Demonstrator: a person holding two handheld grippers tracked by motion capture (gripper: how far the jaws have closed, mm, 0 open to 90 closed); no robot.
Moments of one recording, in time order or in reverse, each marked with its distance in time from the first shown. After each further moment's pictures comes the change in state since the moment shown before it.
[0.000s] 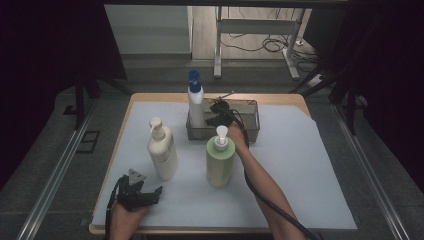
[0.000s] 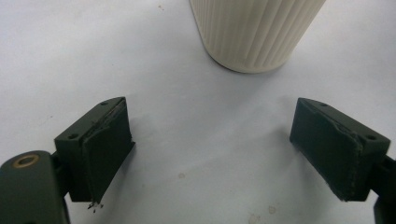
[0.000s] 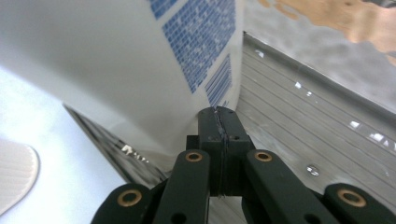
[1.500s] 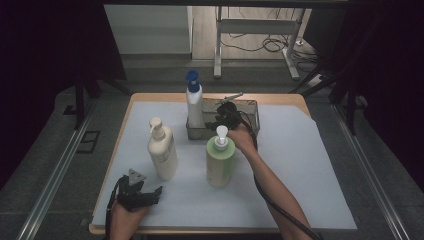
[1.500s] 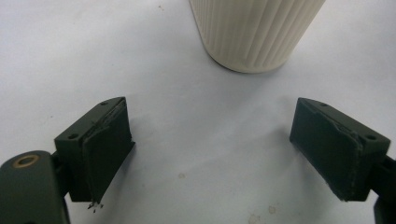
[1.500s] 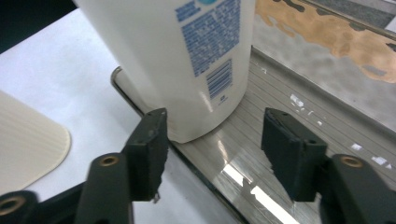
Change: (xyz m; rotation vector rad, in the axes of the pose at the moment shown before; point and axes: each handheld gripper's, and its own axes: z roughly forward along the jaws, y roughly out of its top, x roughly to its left) left arm 0.000 0.000 0.000 -0.001 0.001 0.001; right arm 0.003 -0.012 -0.036 -0.075 0.033 -0.068
